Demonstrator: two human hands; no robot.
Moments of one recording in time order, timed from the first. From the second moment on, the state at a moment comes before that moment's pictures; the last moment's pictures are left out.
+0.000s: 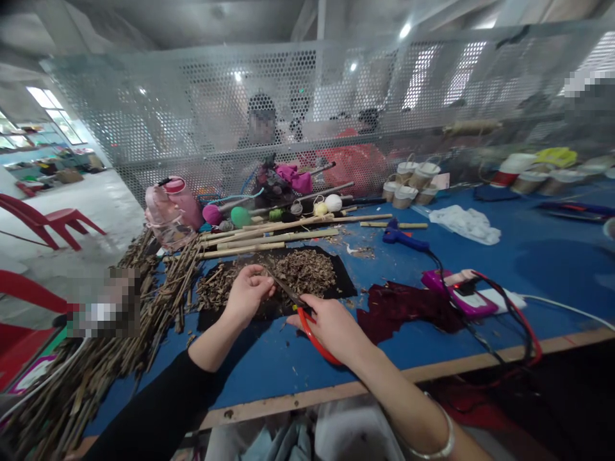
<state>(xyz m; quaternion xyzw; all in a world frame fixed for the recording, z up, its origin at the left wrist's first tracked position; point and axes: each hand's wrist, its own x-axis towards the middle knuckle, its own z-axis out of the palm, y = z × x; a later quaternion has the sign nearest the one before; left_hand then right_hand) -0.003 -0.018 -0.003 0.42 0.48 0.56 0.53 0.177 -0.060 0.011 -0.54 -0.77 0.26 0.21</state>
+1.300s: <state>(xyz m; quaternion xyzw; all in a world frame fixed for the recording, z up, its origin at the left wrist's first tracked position) 0.008 -0.017 0.006 0.28 0.49 0.53 0.63 0.199 -0.062 0.016 -0.56 -0.78 0.23 0.18</state>
